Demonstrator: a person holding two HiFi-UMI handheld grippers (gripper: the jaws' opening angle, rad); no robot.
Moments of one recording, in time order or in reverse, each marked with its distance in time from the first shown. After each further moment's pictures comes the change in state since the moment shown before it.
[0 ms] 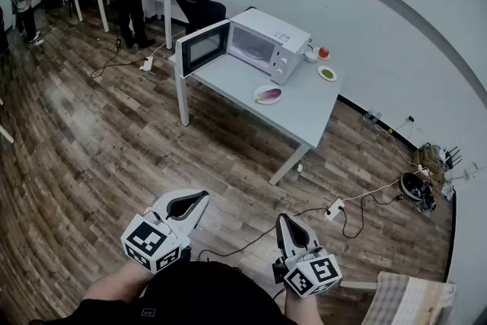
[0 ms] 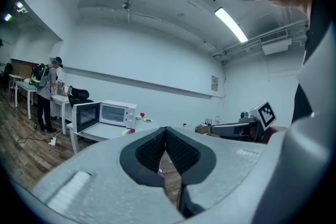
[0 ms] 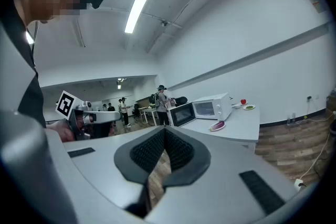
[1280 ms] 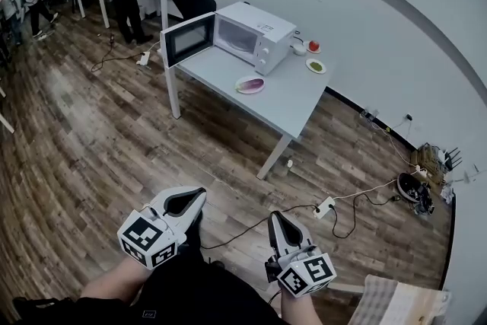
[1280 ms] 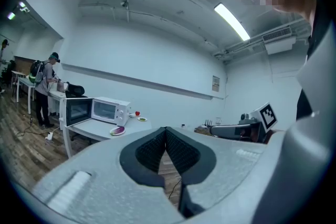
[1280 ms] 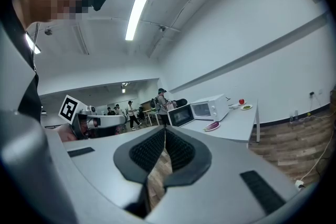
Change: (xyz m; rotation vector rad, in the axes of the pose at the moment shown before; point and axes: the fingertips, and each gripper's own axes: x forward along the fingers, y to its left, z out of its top) left arm 0.061 -0.110 -0.017 -0.023 -0.007 0.024; right arm -0.086 -0.075 0.001 0.021 -0.025 0.065
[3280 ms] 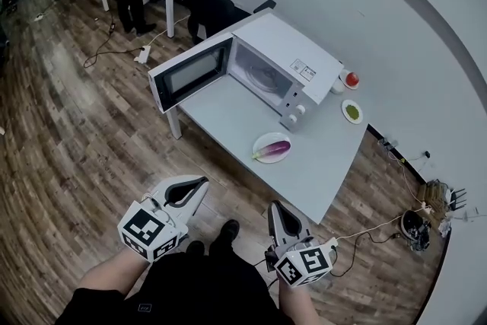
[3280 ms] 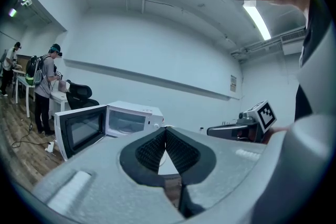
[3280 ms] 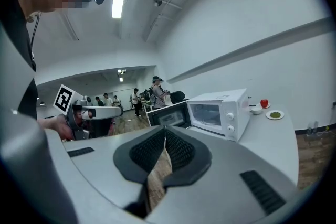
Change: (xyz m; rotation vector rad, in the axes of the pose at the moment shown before) left arm 0.243 0.385 0.070 -0.028 0.021 0.051; right arm 0.442 -0.164 0.056 -0.046 0.130 0.011
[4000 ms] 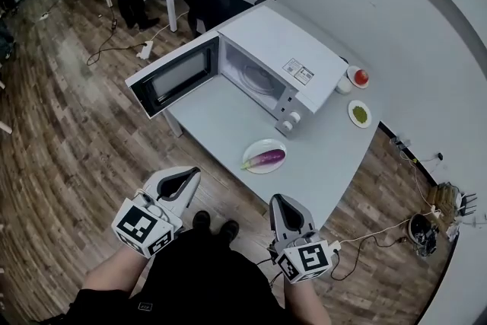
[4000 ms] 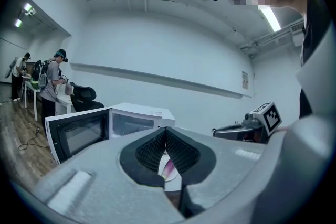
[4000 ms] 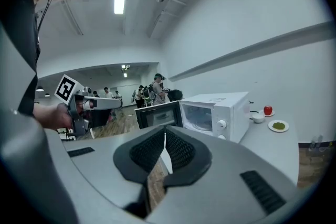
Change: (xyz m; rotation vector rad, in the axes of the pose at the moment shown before) left arm 0.089 0.029 0.016 0.004 -0.010 0.107; right arm 0.042 -0.094 0.016 -0.082 0.028 0.033
